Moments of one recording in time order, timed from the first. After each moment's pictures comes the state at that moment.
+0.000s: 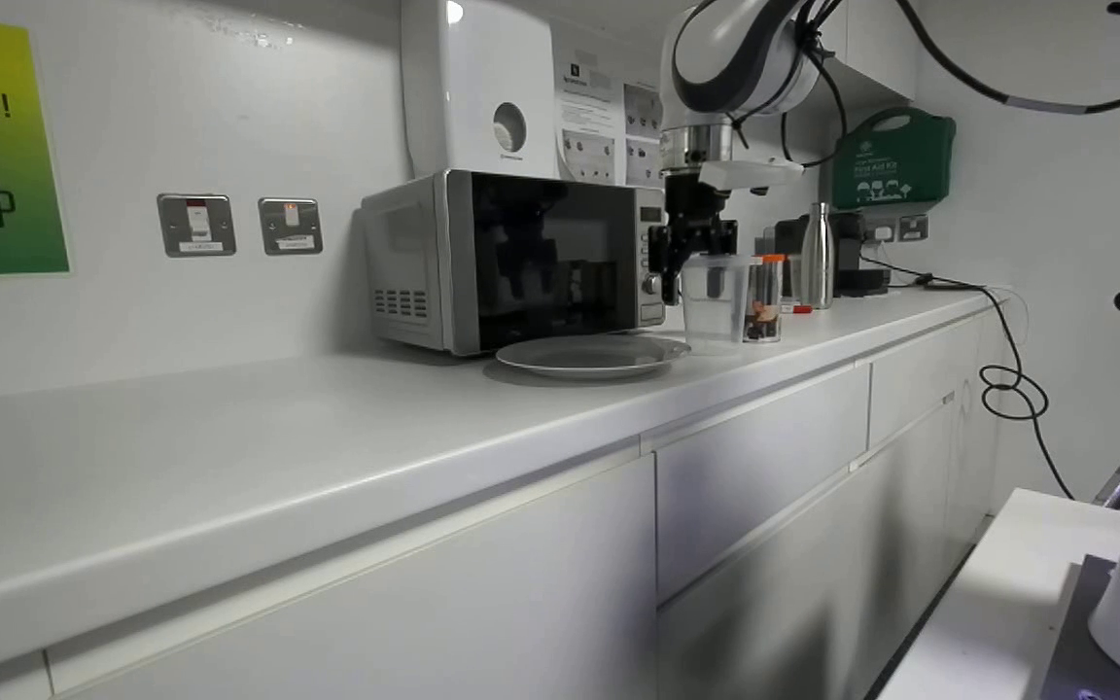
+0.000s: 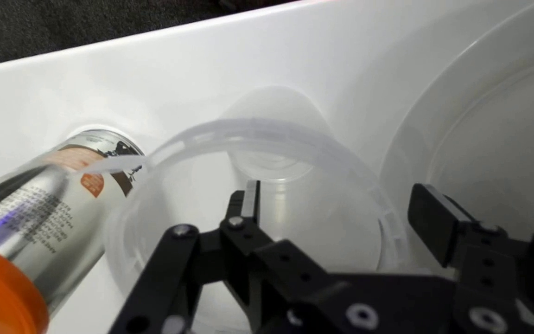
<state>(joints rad) -0.03 -0.27 -0.02 -2.46 -0.10 2.28 0.18</state>
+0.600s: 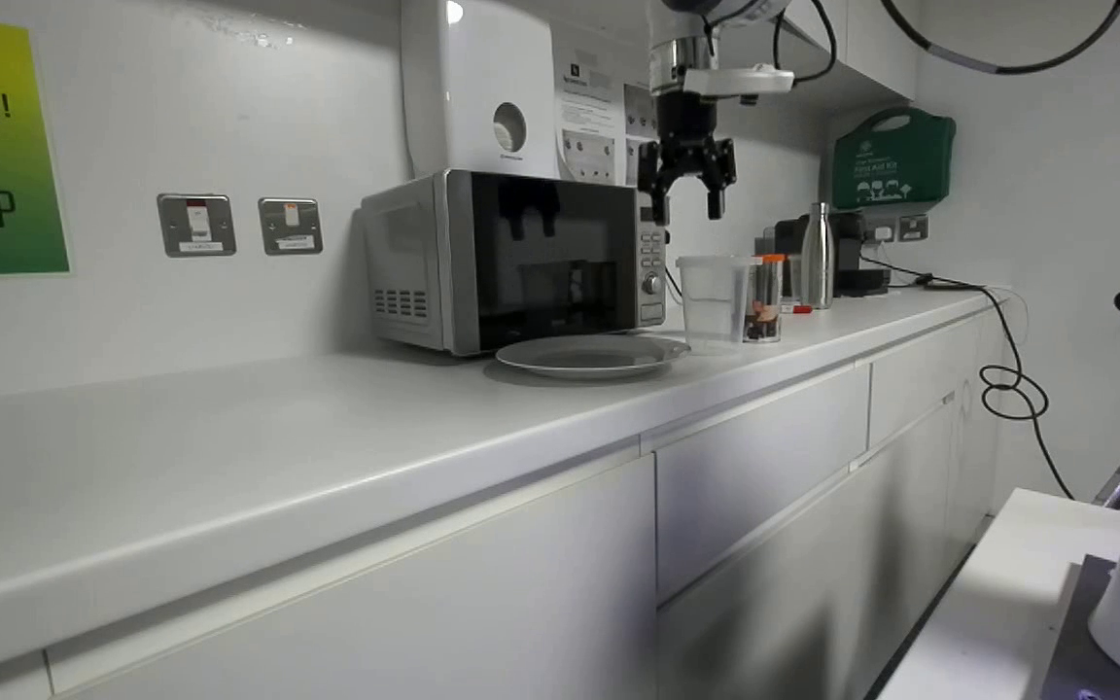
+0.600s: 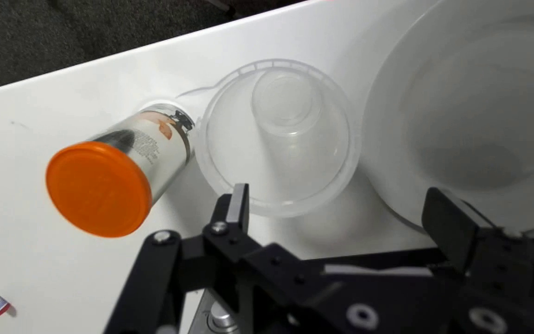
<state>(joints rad) -0.03 -0.31 0.00 -2.21 -0.11 1.95 0.23</state>
